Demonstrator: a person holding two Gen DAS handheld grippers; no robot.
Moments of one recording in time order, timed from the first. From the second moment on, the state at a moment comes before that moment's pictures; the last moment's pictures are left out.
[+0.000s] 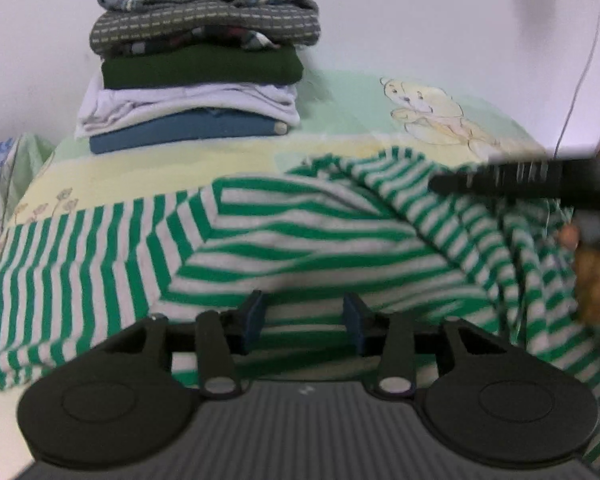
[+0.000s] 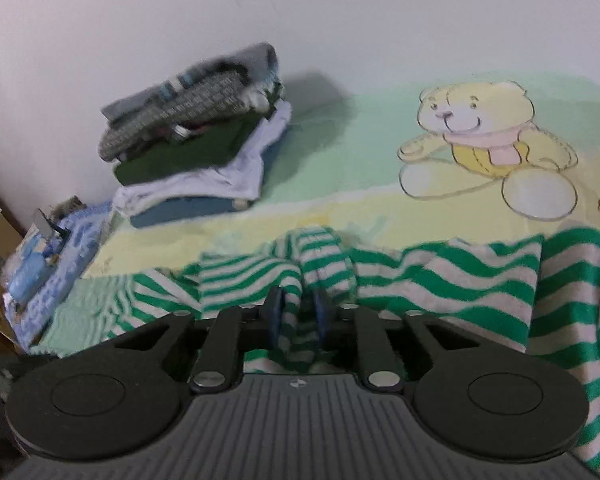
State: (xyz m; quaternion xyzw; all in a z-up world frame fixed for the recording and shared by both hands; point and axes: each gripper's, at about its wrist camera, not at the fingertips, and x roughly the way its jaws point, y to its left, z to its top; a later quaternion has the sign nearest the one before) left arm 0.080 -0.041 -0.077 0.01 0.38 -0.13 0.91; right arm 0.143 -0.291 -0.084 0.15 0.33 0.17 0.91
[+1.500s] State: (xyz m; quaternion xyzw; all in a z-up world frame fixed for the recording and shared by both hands) left arm 0.236 -0.073 -0.067 0.06 0.45 -0.34 0.82; right arm 0.158 -0.400 -0.075 -0.06 0.40 0.17 0.90
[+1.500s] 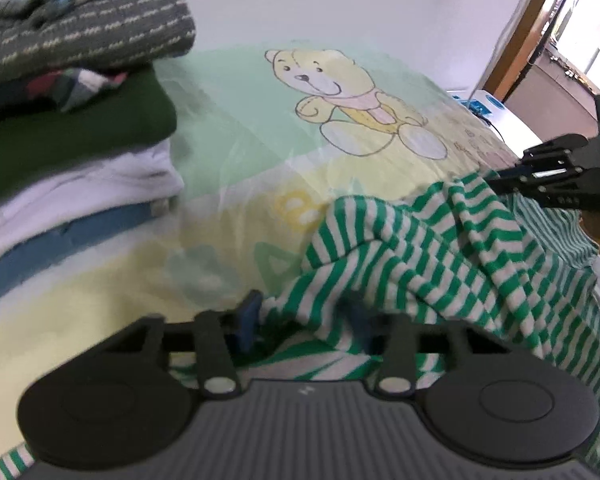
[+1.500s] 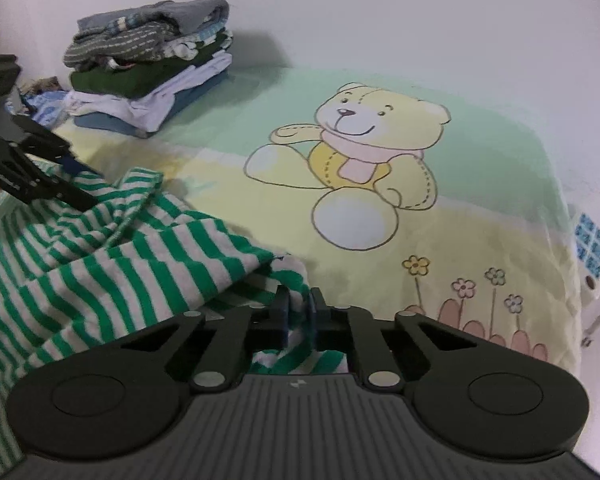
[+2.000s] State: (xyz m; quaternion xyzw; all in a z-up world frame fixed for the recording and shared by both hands) left arm 0.246 -0.076 -0.067 0.17 0.35 -0.21 0.90; right arm 0.200 -0.392 -0.095 -0.06 0.34 0.07 0.93
